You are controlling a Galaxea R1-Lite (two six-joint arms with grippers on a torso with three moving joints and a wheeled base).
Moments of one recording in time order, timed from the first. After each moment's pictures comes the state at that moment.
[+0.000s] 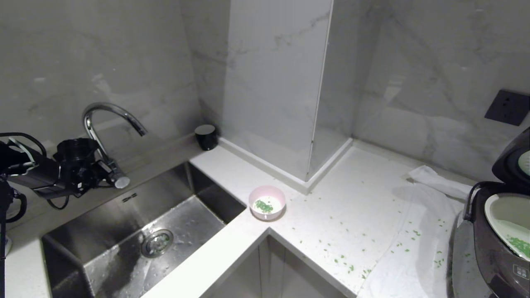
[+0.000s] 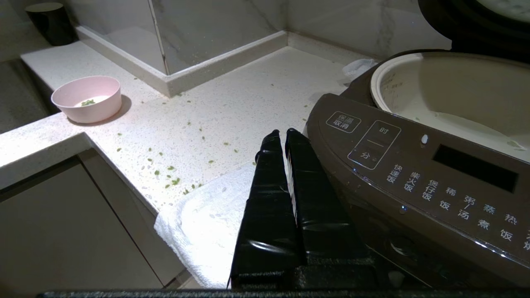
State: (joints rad) left arm 0.32 2.38 -1.47 -0.40 0.35 -0.55; right arm 0.01 0.00 0.00 -0.01 0.01 -0.03
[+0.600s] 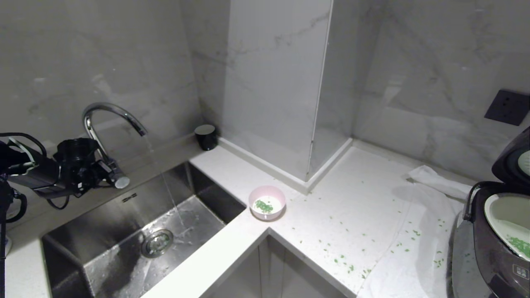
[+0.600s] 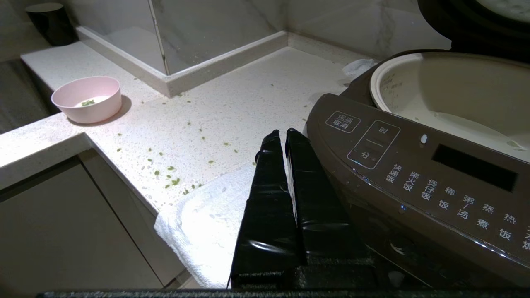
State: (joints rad) left arm 0.32 2.38 -1.47 -0.40 0.36 -0.55; right arm 0.01 0.00 0.00 -0.01 0.01 -0.03
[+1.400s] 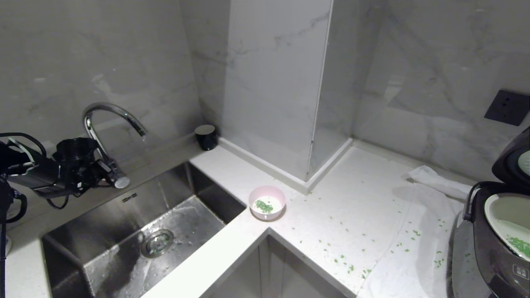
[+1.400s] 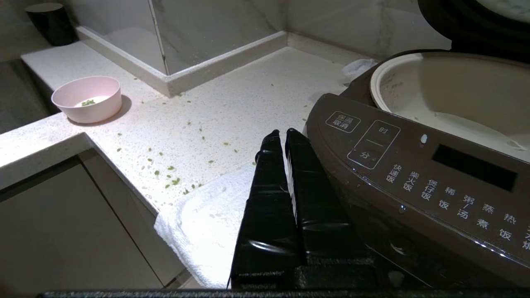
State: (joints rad) left arm 0.32 2.38 -1.49 -0.40 0.36 -0.55; right arm 0.01 0.00 0.00 -0.01 0.01 -0.03
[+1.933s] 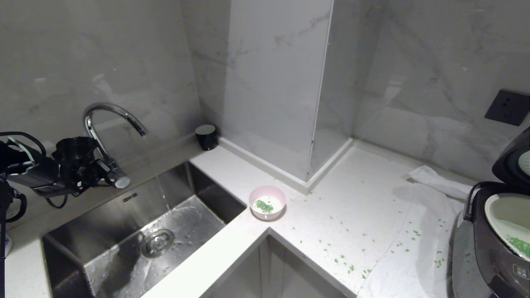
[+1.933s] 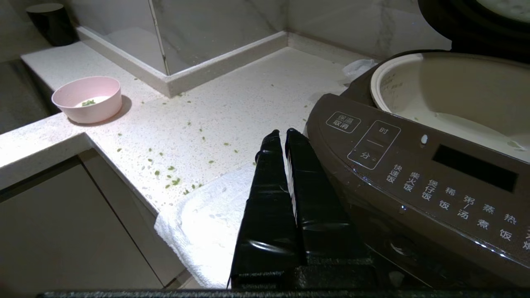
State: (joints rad) left arm 0.32 2.38 -1.49 -0.40 0.36 -0.55; right arm 0.01 0.00 0.00 -0.01 0.01 -0.03
